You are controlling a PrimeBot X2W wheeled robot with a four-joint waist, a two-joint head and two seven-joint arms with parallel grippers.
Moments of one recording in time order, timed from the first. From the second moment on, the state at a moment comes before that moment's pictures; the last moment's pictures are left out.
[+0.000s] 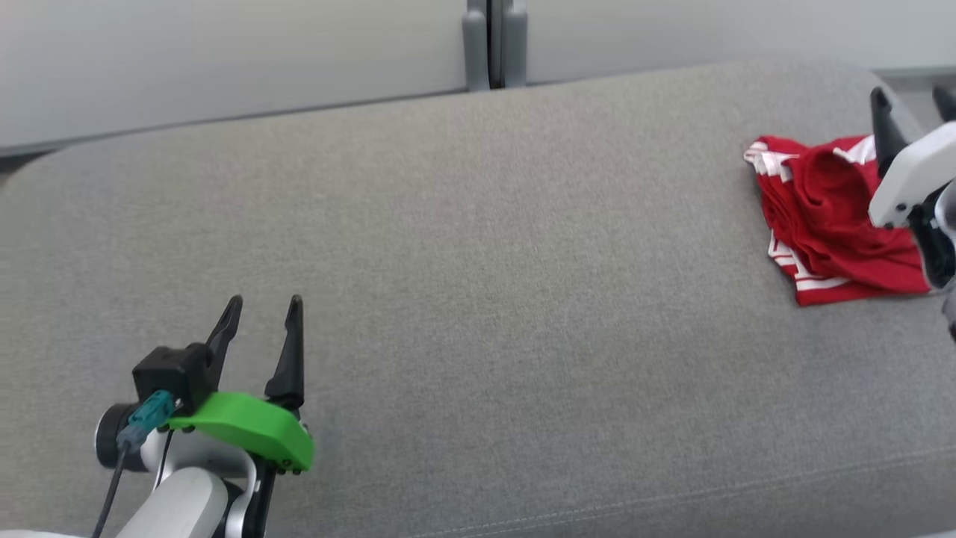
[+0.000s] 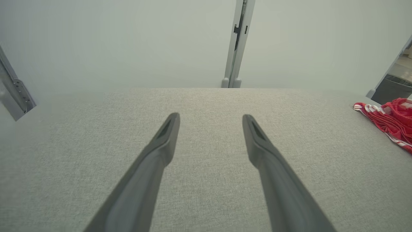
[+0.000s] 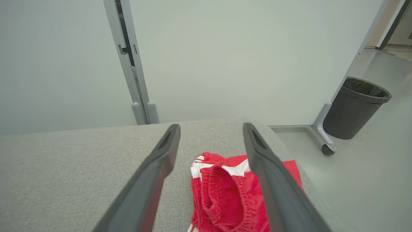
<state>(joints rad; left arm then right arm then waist) -0.27 0.42 -0.55 0.16 -0.70 0.24 -0.19 -0.88 -0.46 0.26 0.93 0.48 0.13 -0.08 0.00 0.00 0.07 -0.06</state>
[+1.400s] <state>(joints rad) -0.08 0.50 -0.50 0.12 -0.75 0.28 -0.22 -0.10 -0.05 0.00 0.18 0.29 0.13 0.00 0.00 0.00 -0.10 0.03</state>
